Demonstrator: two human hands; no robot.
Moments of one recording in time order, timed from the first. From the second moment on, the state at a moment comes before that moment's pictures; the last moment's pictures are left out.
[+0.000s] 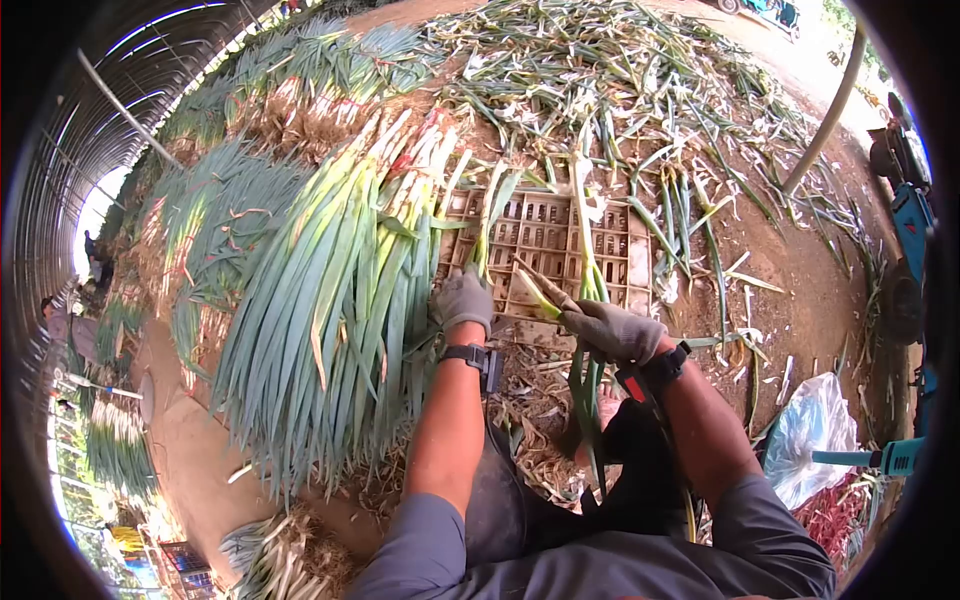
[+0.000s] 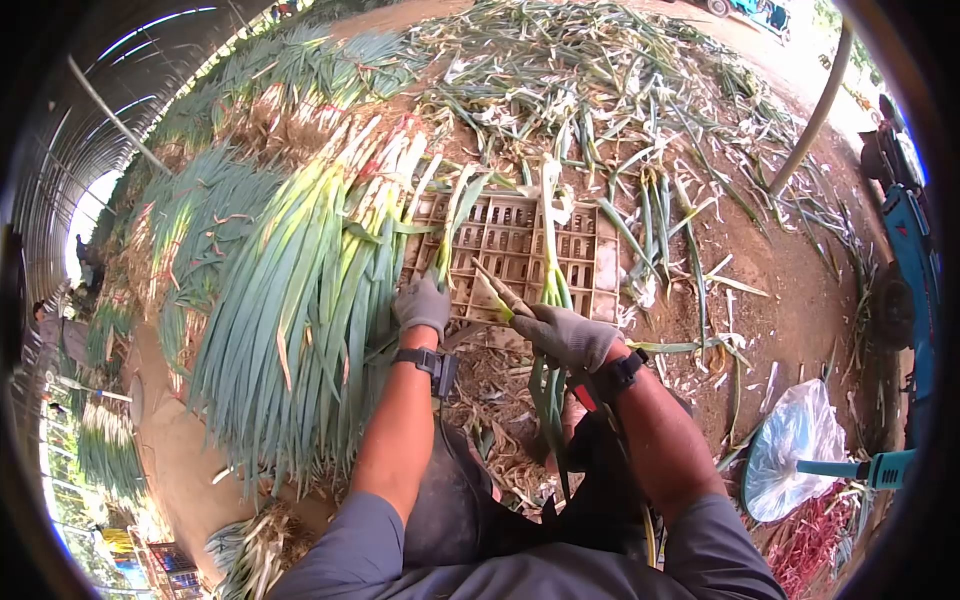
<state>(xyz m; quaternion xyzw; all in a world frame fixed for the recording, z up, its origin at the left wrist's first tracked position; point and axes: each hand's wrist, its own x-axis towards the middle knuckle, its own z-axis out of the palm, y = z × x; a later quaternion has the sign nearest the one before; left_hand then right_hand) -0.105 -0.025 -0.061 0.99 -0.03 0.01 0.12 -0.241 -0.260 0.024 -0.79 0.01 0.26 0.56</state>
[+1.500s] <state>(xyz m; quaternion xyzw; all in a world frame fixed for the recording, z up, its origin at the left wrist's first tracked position) -0.153 -0.013 -0.011 0.94 -0.13 -0.22 0.21 -0.168 -0.236 -0.010 -0.89 0.04 0.13 0.43</state>
